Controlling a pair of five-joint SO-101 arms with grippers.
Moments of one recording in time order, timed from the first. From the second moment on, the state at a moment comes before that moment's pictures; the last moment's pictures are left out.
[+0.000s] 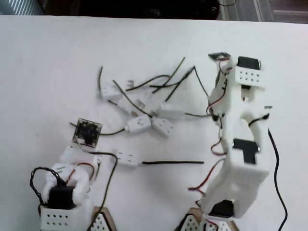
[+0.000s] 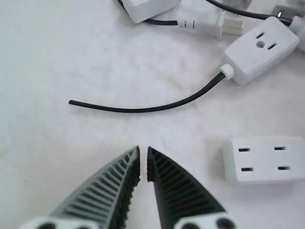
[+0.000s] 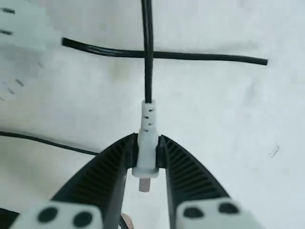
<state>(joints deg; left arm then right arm) -2.9 -103.5 93.0 69.2 -13.1 5.0 17.1 -13.3 97.3 25.9</state>
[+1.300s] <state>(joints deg) 8.7 -103.5 94.6 19.2 -2.4 -48.1 -86.3 68.5 50.6 5.5</state>
